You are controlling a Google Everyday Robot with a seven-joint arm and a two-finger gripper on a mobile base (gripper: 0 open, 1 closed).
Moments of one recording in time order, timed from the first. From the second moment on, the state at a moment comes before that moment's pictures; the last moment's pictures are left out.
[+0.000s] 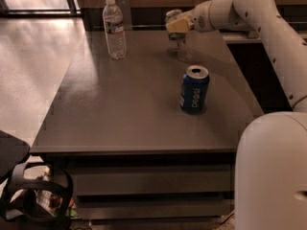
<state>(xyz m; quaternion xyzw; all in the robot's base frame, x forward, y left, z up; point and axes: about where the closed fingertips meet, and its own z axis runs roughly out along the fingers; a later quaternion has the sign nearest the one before) 0.837 -0.100 0.924 -0.37 0.75 0.19 0.52</state>
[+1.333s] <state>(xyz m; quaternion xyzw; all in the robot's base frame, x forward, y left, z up) 0.817 -0.109 0.908 -0.45 0.82 0.06 0.34</state>
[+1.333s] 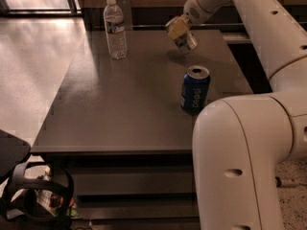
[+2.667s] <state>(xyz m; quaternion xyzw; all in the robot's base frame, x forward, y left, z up) 0.832 -0.086 0.825 -0.48 0.84 0.04 0.24</state>
